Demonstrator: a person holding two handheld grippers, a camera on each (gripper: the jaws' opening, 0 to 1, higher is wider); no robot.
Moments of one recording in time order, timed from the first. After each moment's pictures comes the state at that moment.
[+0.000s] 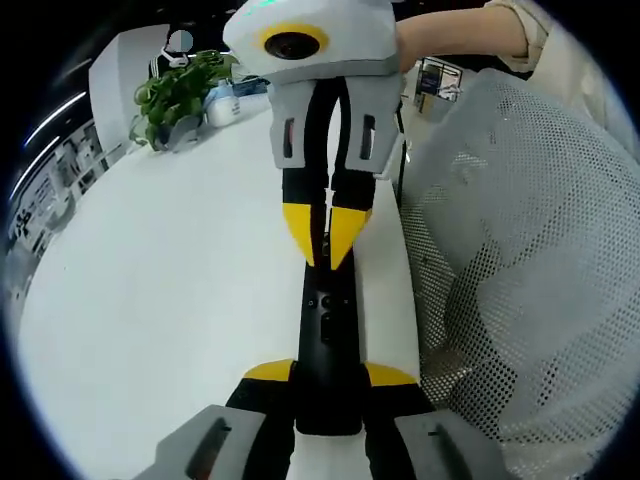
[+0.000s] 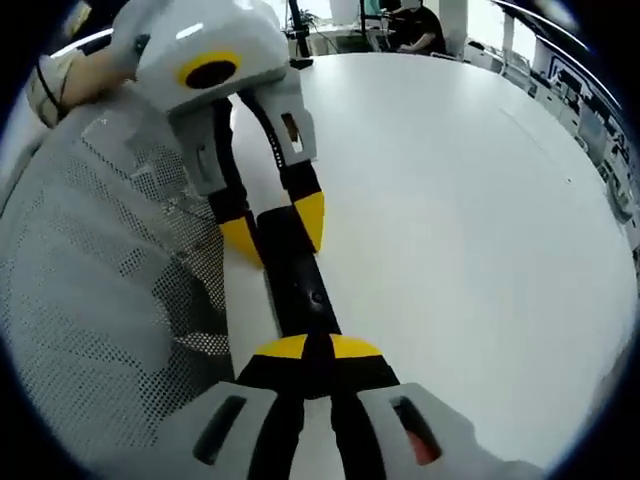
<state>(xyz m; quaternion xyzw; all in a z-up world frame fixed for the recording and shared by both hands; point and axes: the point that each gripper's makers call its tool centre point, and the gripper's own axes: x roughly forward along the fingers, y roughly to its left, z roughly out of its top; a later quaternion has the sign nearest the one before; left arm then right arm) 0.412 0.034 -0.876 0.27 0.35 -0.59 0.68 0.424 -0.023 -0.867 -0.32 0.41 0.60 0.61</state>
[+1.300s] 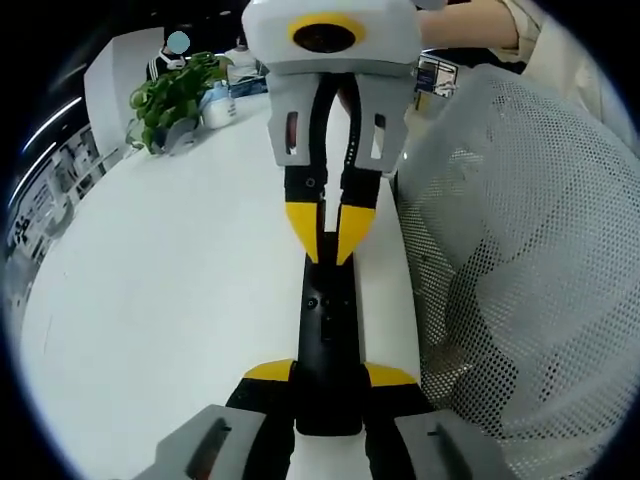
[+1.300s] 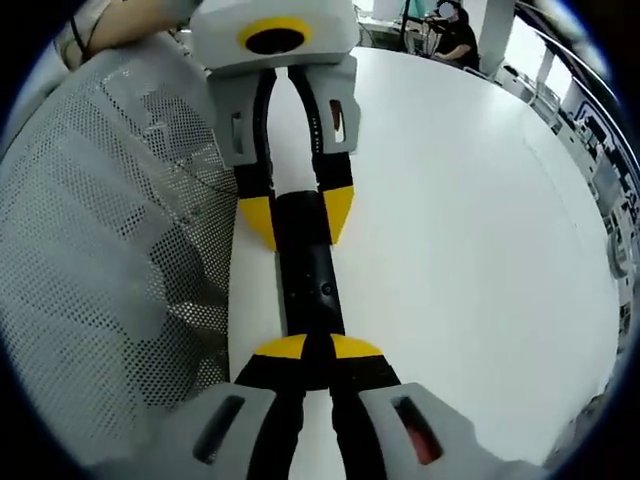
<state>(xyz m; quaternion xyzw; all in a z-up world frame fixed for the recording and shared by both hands) 0.411 0.034 -0.876 0.28 0.34 -0.59 0.67 0.422 -0.019 -0.867 -0.37 0.38 0.61 0.59</state>
